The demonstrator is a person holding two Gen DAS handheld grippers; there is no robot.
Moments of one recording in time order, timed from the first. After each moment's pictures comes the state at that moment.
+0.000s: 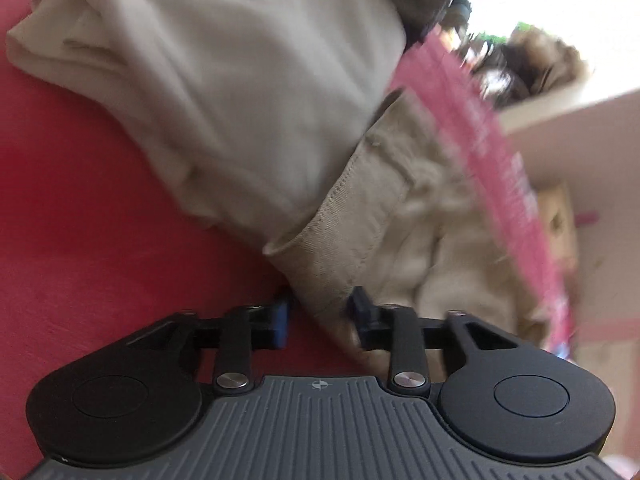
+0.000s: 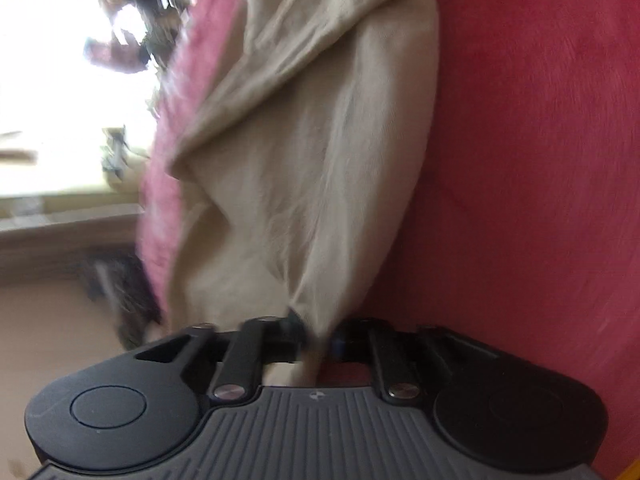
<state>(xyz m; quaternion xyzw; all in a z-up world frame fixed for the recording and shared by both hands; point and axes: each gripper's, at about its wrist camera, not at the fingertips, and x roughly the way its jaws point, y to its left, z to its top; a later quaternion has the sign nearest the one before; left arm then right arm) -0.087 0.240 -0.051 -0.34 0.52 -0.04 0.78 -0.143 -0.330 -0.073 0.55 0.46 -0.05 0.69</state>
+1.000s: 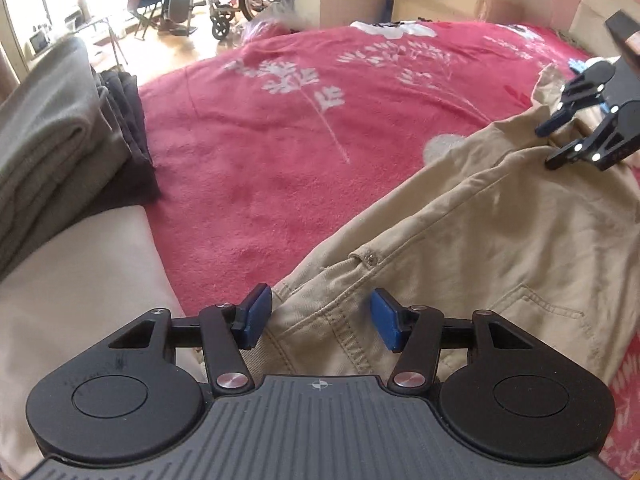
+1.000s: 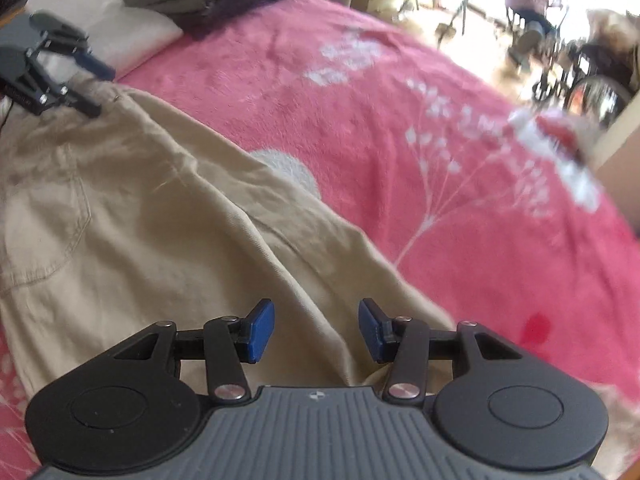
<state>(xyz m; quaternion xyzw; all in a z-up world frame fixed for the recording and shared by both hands) 0.059 0.135 -0.012 0.14 0.45 -0.29 0.83 0.056 -0.180 -0.023 -0.17 0.51 0.22 0.81</state>
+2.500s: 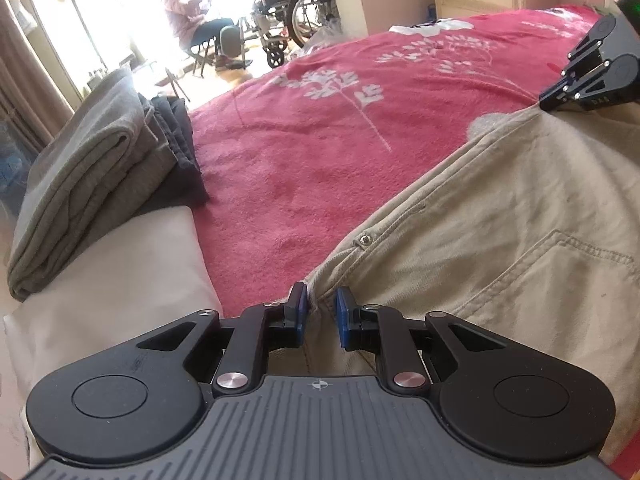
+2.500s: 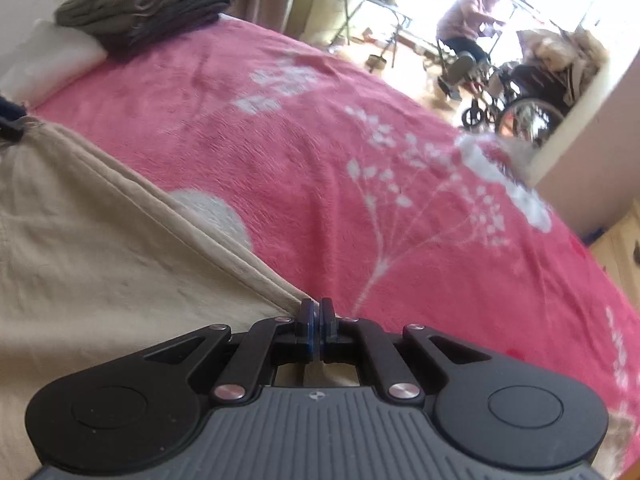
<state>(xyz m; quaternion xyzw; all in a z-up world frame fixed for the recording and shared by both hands) 0.027 0.118 -0.038 0.23 0.37 -0.18 0.88 0.079 -0.166 -0.055 -0.19 0.44 0.11 0.87</state>
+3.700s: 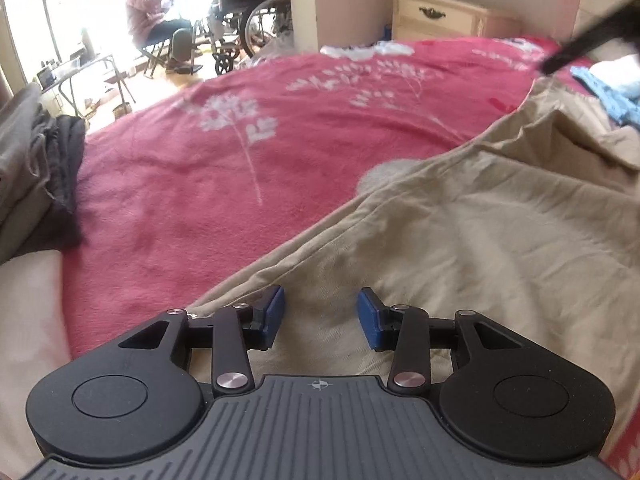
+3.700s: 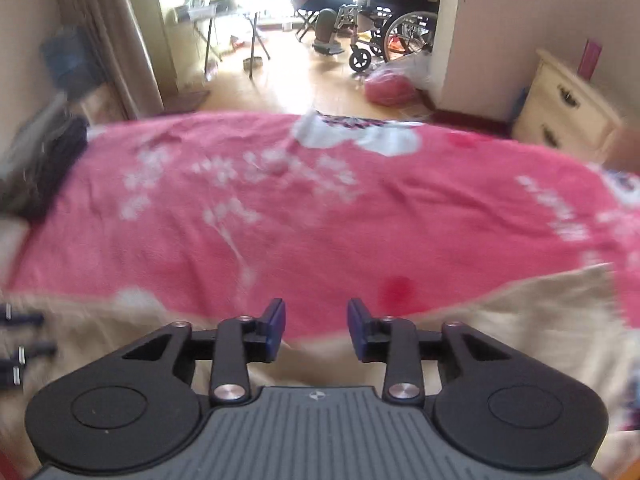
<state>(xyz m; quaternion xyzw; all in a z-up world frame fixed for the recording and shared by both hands) 0.038 0.035 -0.051 0.15 0.39 -0.25 0.87 0.040 -0.272 0.037 0.00 0.46 -0.02 0.89</state>
